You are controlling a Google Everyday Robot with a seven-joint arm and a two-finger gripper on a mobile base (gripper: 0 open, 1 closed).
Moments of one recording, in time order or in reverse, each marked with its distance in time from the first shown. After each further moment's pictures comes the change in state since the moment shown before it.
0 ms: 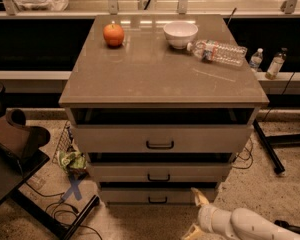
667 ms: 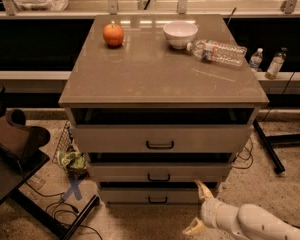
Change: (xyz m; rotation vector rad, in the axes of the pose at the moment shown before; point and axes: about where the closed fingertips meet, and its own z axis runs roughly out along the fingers) arm -0.049 -0.026 -0.045 0.053 -0.013 0.010
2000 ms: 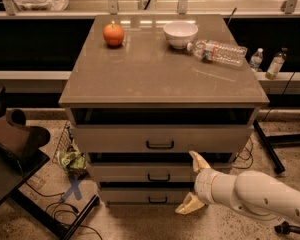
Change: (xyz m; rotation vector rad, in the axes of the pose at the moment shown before) arm -0.149 -0.064 -0.078 0.008 0.080 -0.044
